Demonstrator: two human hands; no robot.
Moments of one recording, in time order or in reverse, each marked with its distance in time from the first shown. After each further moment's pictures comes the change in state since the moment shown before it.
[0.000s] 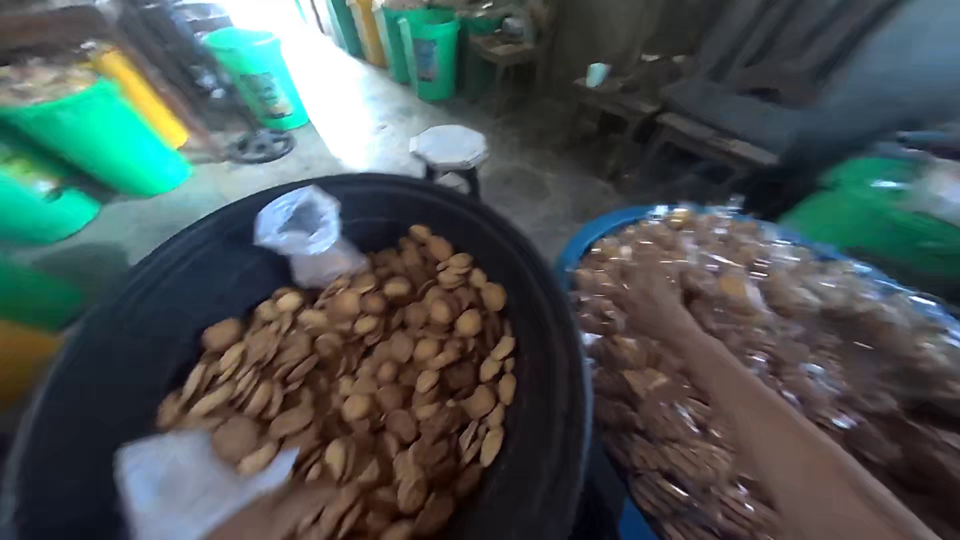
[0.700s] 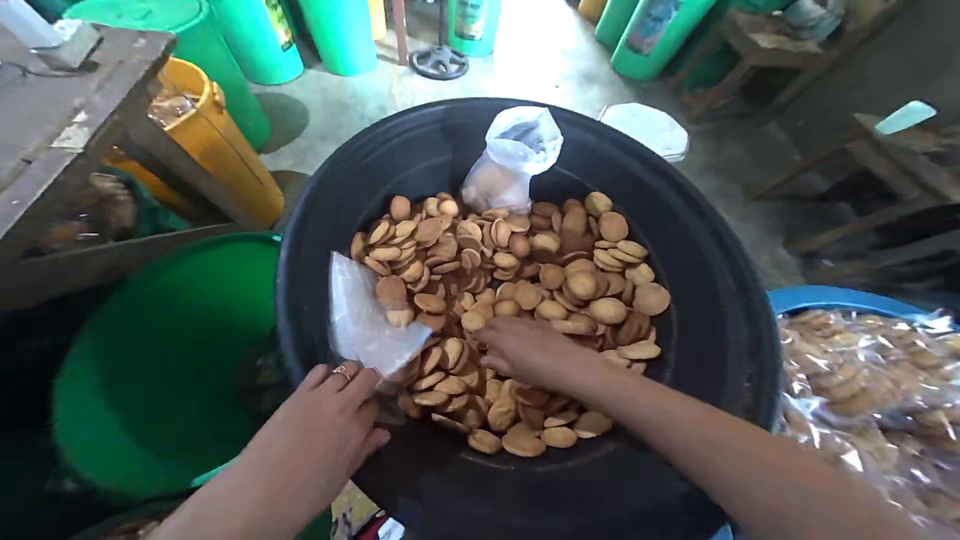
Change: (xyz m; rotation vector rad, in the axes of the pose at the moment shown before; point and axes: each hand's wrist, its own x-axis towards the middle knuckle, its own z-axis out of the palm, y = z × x) left_hand -0.089 -0.058 0.056 0.621 0.439 -0.023; right_hand -0.075 -0.399 -0.034 0.001 -0.790 -1.057
